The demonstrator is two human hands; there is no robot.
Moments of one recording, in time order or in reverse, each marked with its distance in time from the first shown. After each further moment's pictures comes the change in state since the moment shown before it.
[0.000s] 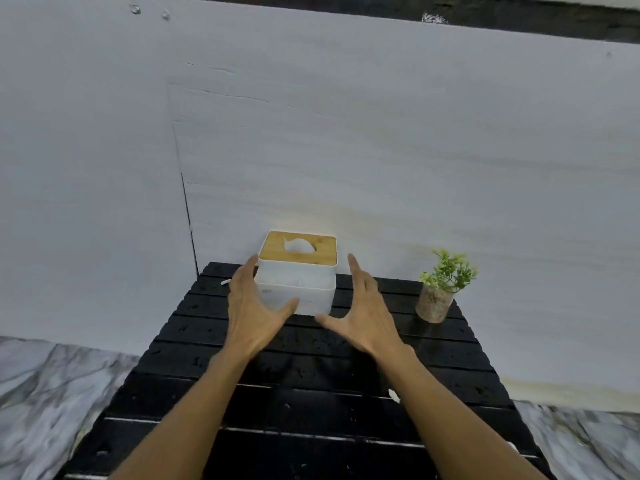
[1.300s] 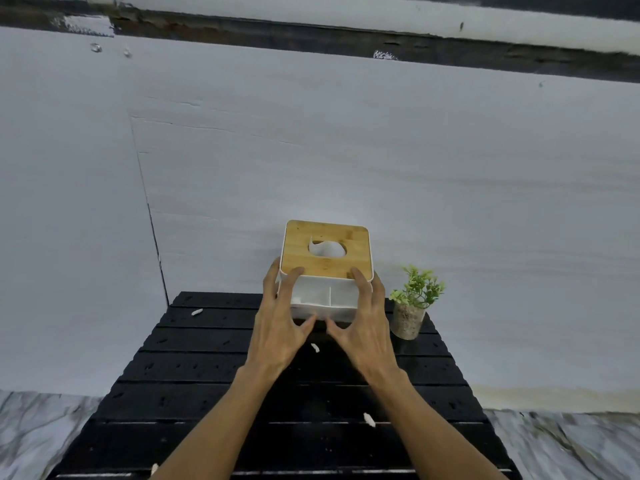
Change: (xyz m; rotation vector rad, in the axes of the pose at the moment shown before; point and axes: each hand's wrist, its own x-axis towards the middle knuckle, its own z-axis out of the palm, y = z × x) left_hand 0.002 0.061 0.050 0.045 -0.045 0.449; right_hand -0.005 0.020 -0.027 0.133 0.433 -0.193
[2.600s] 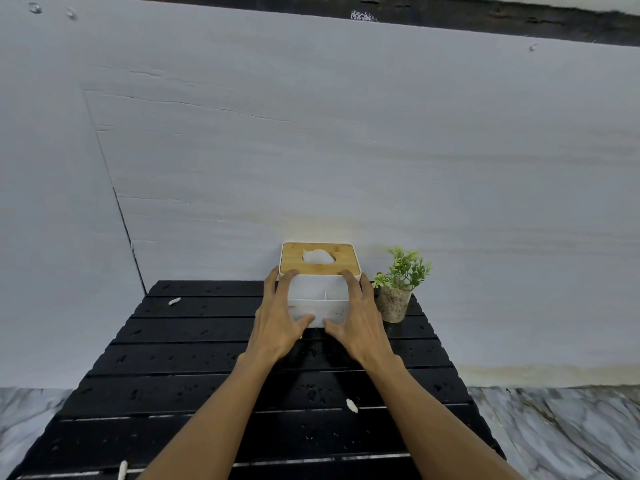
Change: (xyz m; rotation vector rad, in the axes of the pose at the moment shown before) left_hand -0.006 -0.017 0.048 0.002 -0.204 -0.216; right_hand -0.007 0.055 0.007 -0.137 -0.248 0.167
